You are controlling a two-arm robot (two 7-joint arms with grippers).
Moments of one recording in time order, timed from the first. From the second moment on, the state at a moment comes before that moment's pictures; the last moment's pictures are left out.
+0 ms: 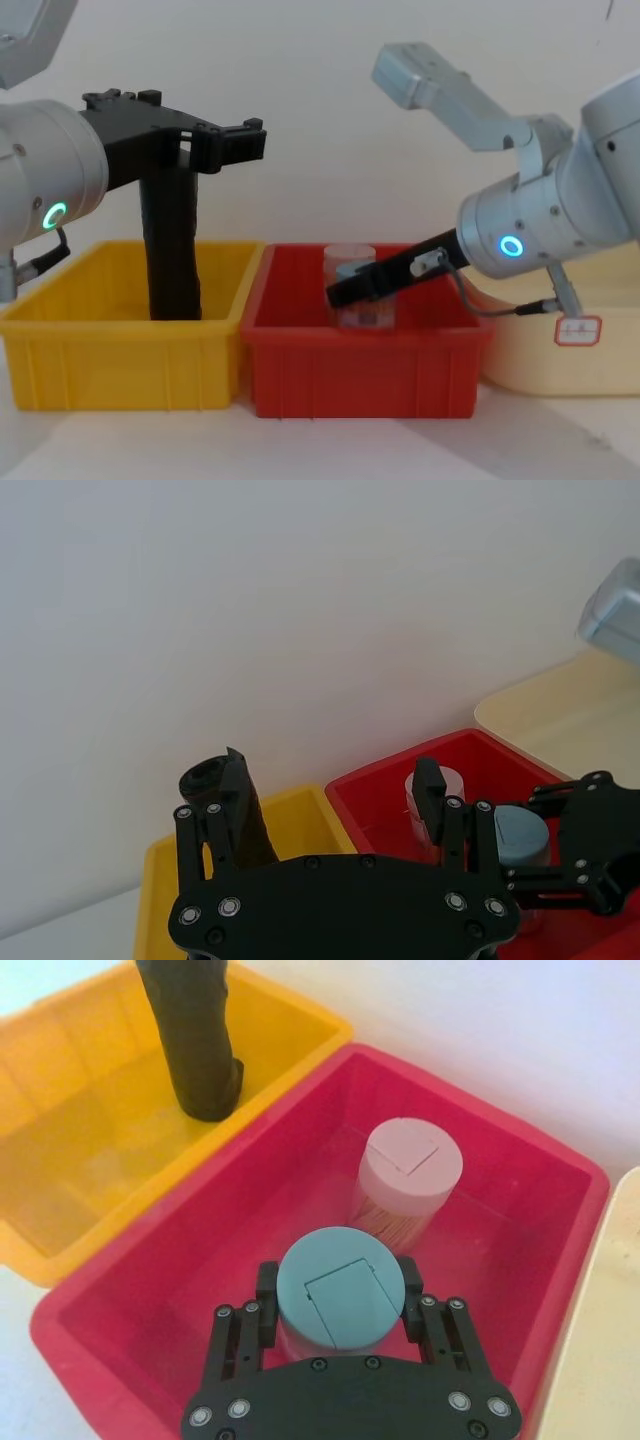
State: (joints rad) left arm -0.17 0.27 0.35 -1.85 -0.07 0.21 0.04; right arm 0.53 0.08 -0.42 -1.37 -0.03 0.67 0.39
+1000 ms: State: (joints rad) left arm -0.17 0.27 0.35 -1.85 -0.07 0.21 0.04; right arm 0.53 0.07 -0.24 -1.53 0.05 0.64 0.32
